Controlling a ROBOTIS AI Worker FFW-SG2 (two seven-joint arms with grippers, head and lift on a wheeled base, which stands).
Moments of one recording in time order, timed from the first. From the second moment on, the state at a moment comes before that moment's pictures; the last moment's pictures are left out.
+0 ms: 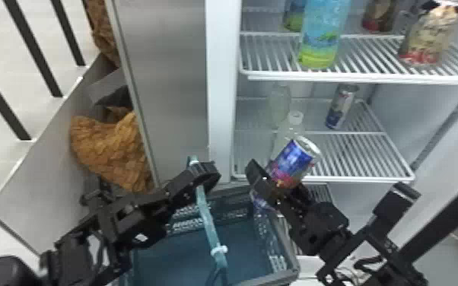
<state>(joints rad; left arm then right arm) 0.06 0.08 0.24 -1.61 1.60 1.30 -0.40 0.43 -0.15 0.12 -2.14 -0.61 0.28 0.35</state>
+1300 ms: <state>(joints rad) 0.07 0.08 0.23 -1.61 1.61 1.30 -0.40 0.51 -0.11 -0.04 -2.19 -0.57 0.28 0.41</state>
